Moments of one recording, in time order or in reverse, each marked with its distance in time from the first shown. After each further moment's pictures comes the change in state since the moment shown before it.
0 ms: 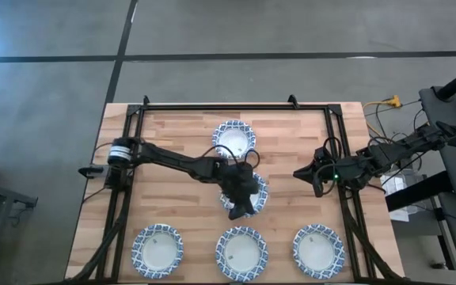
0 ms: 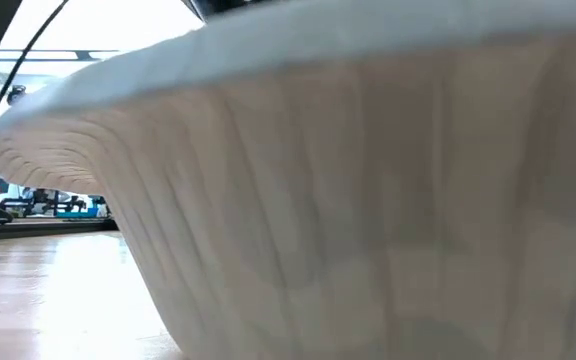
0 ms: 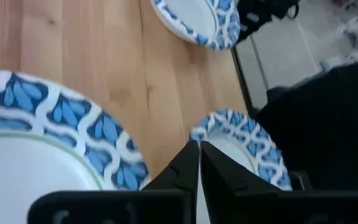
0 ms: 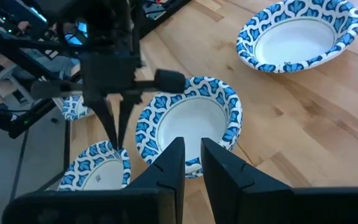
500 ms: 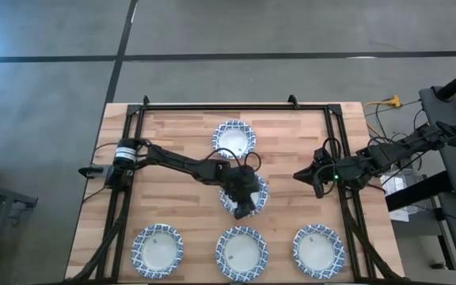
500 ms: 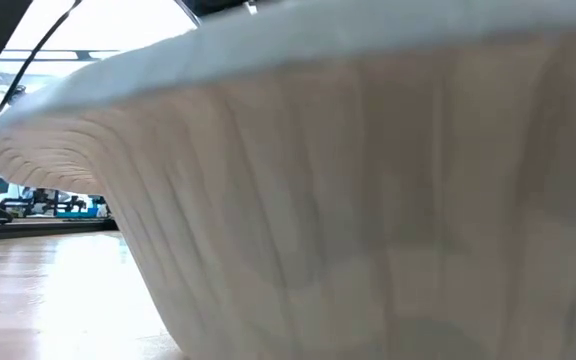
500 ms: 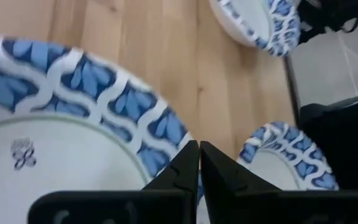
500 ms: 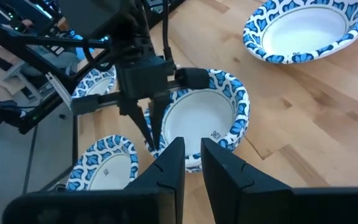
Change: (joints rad) left arm 0.003 0.055 -0.008 0.013 -0.138 -0.057; right arm 0.002 0.002 0.000 0.000 -0.032 0.029
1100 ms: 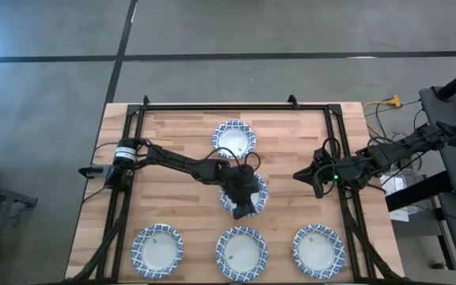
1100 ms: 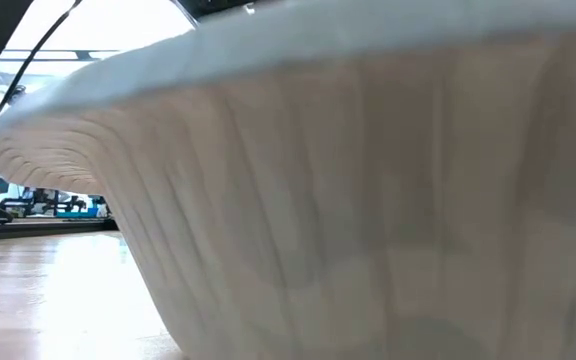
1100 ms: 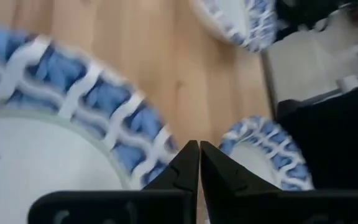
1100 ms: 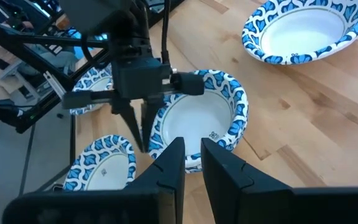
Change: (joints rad) left arm 0.007 0.000 -0.014 0.045 0.093 -0.027; right arm 0.000 0.004 0.000 0.000 0.003 -0.011
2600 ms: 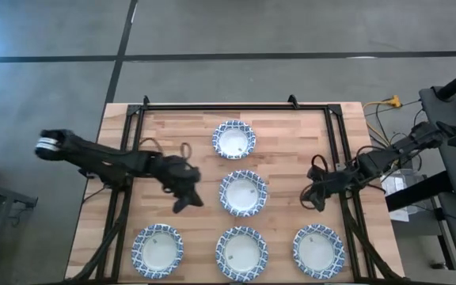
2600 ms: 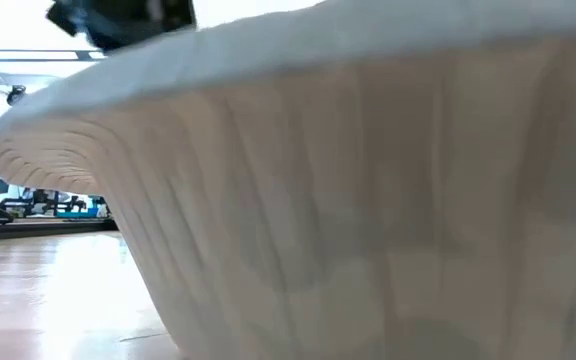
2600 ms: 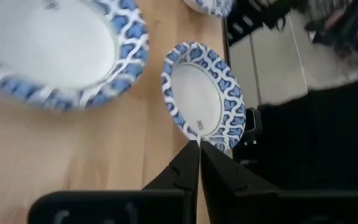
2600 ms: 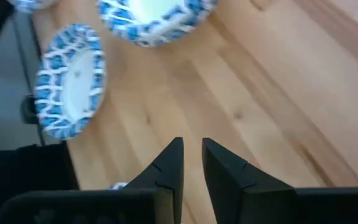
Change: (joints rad) left arm -0.057 -0.825 -0.659 -0.063 -0.100 -0.179; right arm 0.056 0.042 -0.150 -0.099 -0.294 0.266
